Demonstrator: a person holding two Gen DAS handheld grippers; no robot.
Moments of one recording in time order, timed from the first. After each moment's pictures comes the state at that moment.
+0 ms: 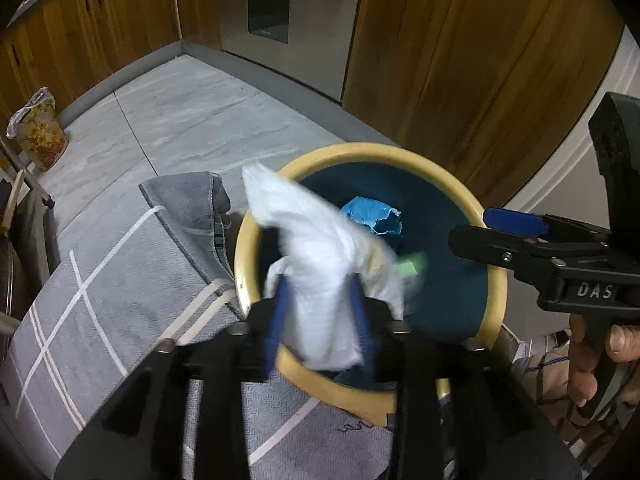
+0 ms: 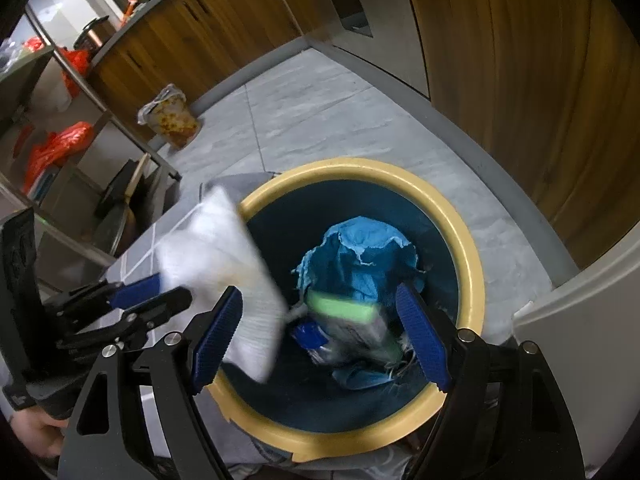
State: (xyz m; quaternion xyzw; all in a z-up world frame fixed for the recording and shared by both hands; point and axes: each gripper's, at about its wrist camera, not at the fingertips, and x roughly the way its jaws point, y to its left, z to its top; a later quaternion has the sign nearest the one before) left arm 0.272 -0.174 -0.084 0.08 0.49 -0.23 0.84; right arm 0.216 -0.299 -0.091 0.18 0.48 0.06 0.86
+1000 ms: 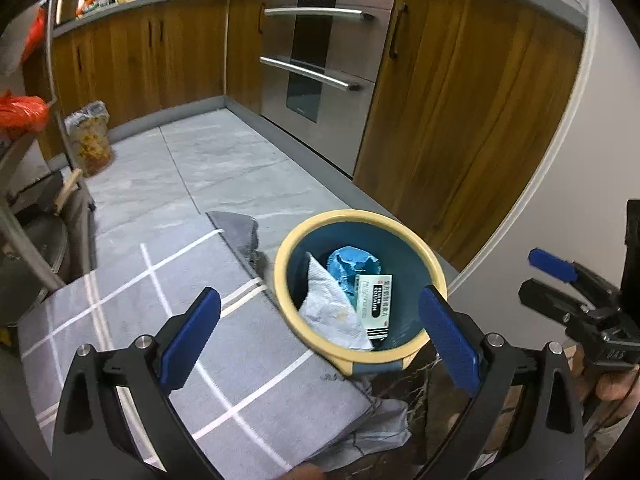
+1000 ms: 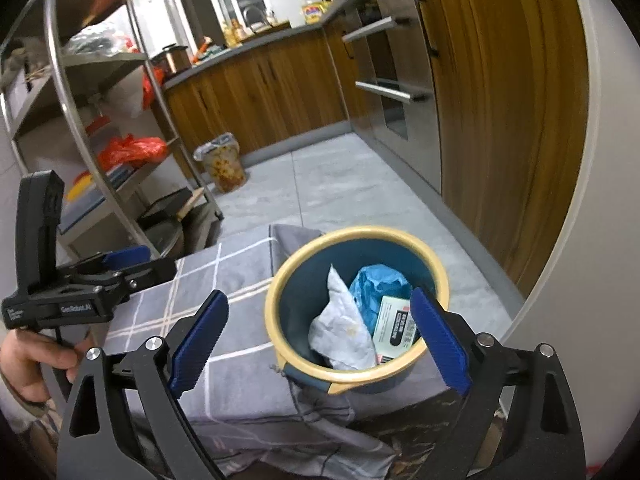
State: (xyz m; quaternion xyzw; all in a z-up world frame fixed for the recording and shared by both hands) left arm 0.165 -0.114 0.019 0.02 0.38 -0.19 0.91; right arm 0.072 -0.282 0.012 0.11 0.32 0.10 0.93
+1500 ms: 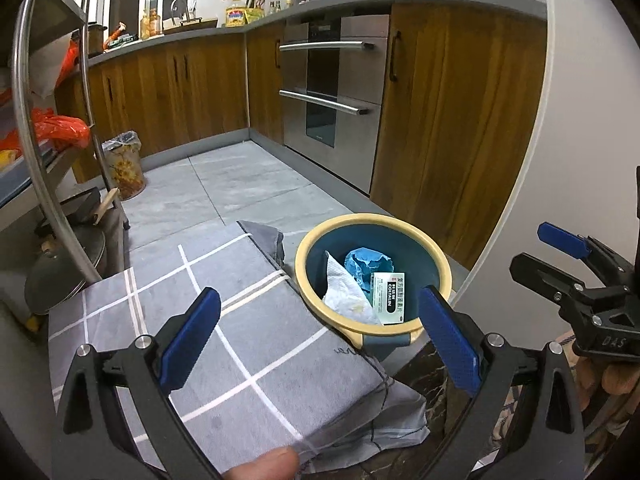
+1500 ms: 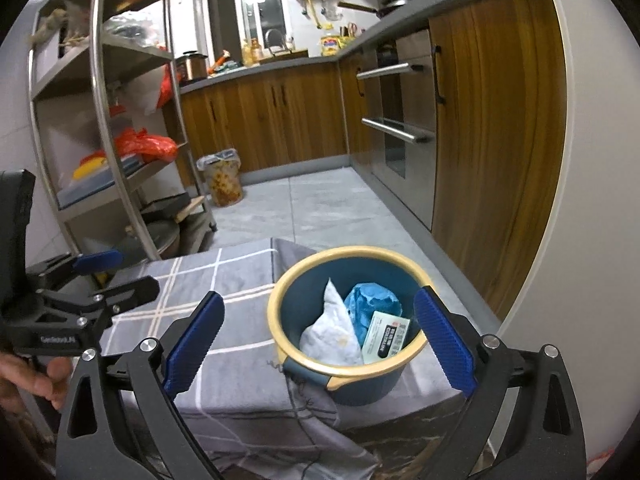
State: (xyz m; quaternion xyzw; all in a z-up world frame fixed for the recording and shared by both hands) left arm 0.085 -0.103 0.020 0.03 0.32 -0.15 0.94; right arm 0.020 -0.251 0.015 0.04 0.26 0.08 0.96
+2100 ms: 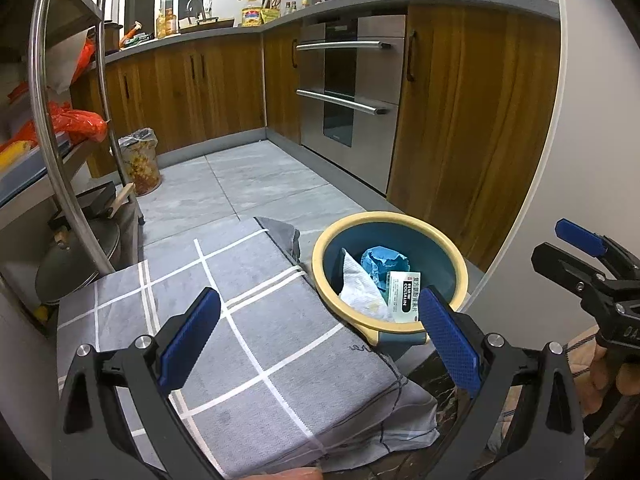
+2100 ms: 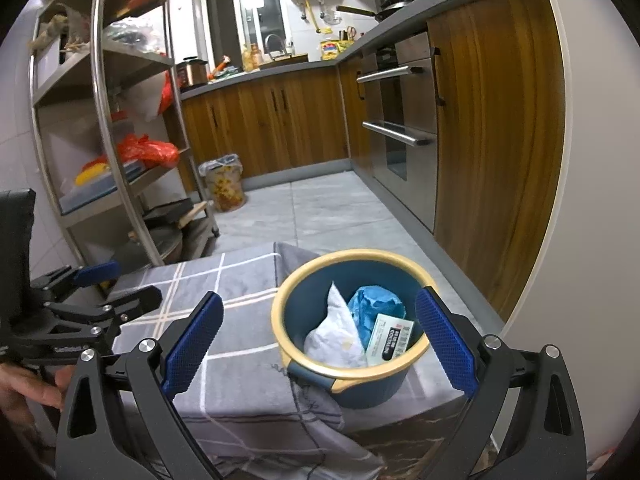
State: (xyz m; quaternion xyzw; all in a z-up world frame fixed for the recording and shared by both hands) left arm 0.083 -0.093 0.014 0.04 0.32 -0.12 0.94; right arm 0.020 -0.252 0.015 0.05 0.26 0.08 0.96
